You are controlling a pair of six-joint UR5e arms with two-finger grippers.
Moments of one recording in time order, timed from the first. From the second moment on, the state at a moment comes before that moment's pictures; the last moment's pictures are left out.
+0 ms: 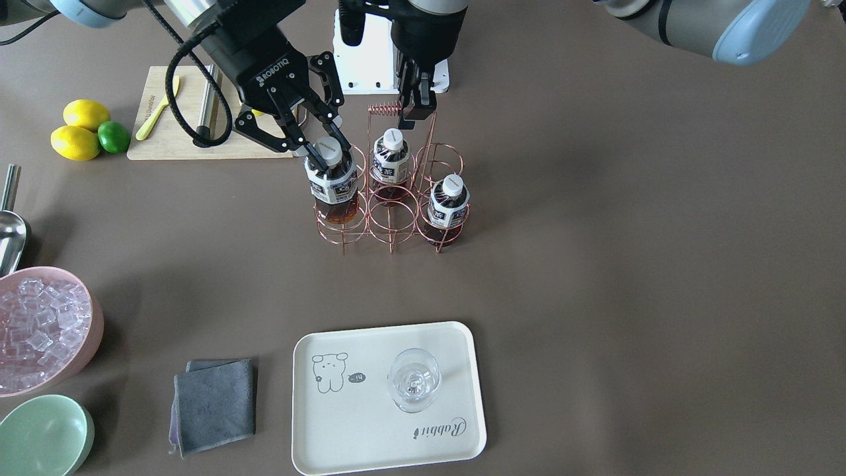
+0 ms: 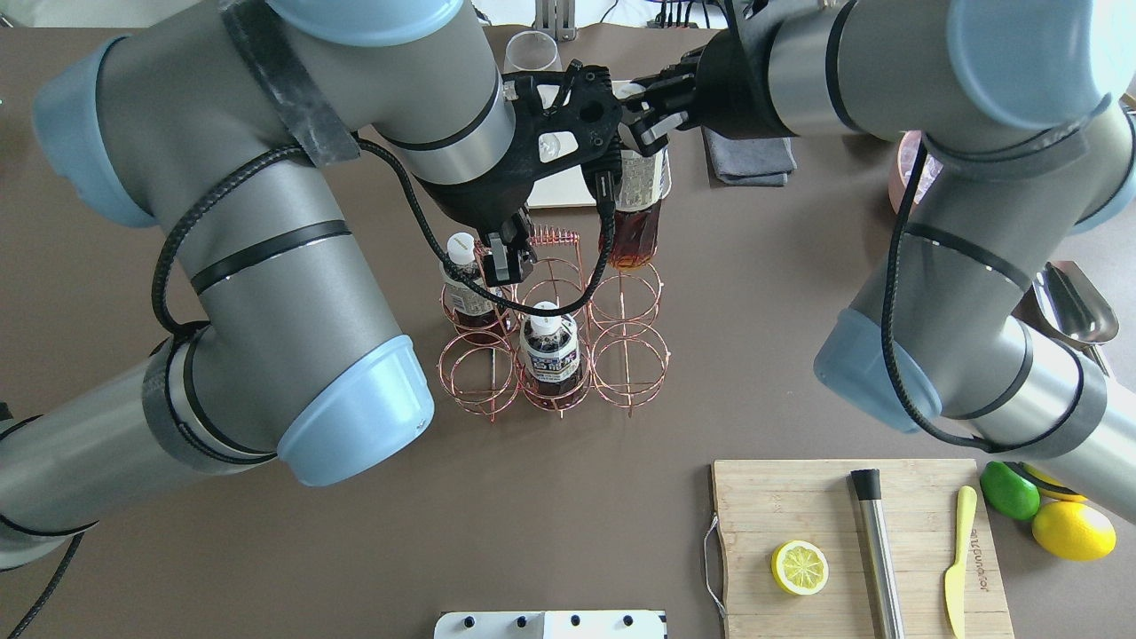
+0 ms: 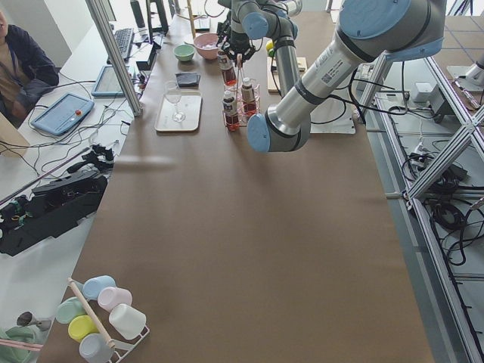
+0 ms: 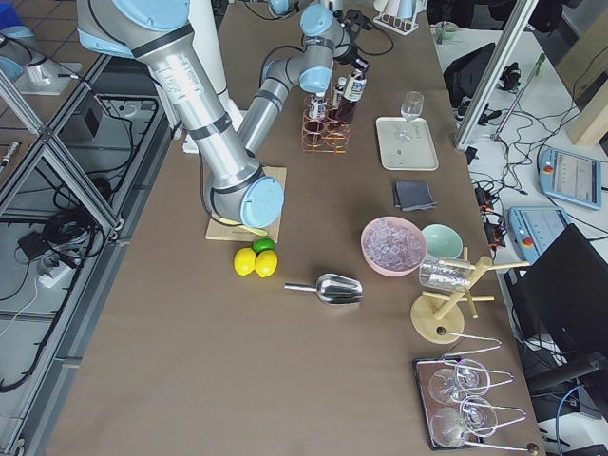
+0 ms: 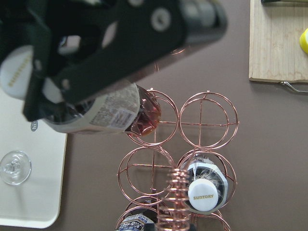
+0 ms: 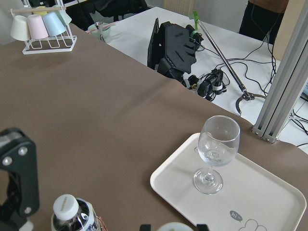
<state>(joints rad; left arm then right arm) -0.66 -2.52 -1.89 -1.20 -2.01 0.31 0.77 -0.97 2.00 -1.17 1.82 0.52</state>
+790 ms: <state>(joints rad) -0.66 -2.52 -1.89 -1.20 -2.00 0.31 0.98 -0.90 1.79 -1.09 1.88 0.52</state>
